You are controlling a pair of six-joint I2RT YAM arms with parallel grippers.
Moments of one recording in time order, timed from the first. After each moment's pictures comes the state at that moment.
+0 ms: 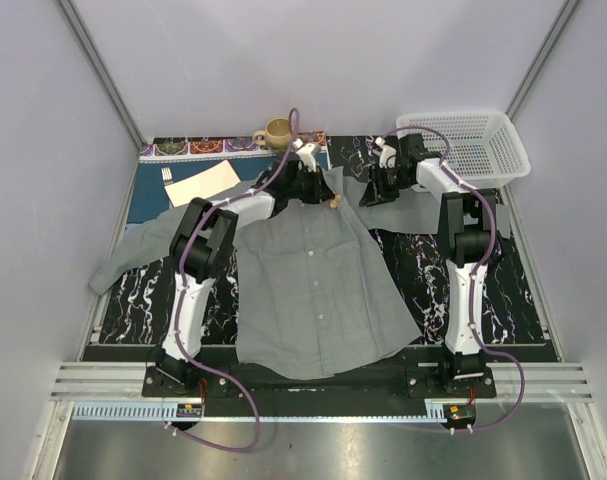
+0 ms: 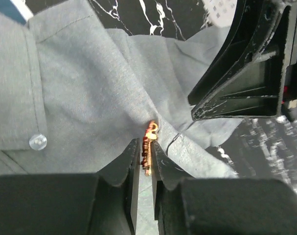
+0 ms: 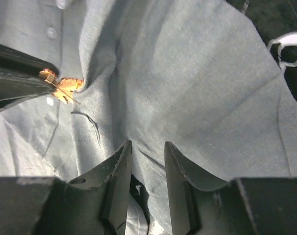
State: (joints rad) left arm -0.46 2.26 1.55 0.27 0.48 -0.50; right arm 0.12 2.34 1.88 -0.61 -0.69 -0.03
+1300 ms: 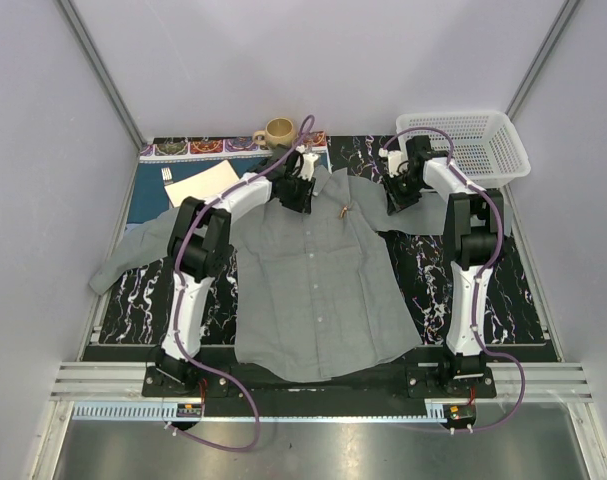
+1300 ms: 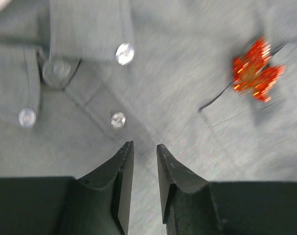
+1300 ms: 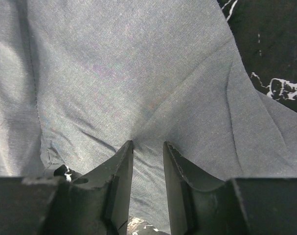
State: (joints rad) left arm -0.45 2.25 1.80 -0.44 0.31 -0.04; right arm 0.09 2.28 1.84 -0.76 -0.29 -0.35
